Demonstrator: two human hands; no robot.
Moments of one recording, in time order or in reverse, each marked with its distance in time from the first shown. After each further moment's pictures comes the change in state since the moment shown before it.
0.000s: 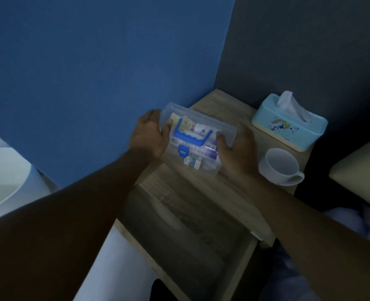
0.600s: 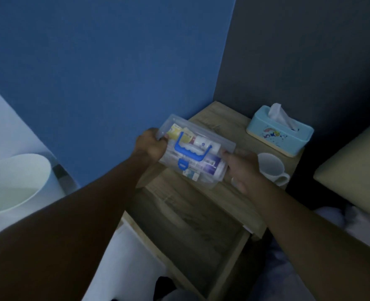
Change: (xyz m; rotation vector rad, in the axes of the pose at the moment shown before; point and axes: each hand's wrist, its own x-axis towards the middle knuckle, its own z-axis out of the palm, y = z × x) left_hand -0.027 0.023 -0.044 -0.250 -0.089 -0.327; right_hand -0.017 -0.001 -0.033 0.569 -0.213 0.609
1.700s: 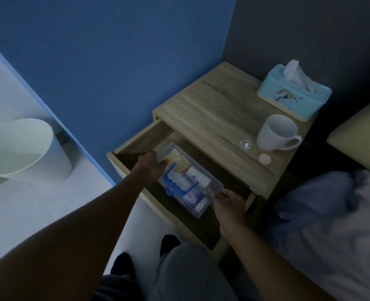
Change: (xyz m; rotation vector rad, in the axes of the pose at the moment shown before) left_hand -0.061 -0.142 0.050 0.112 -0.359 -0.170; right_hand -0.105 0.176 0.010 -0.043 0.113 0.195
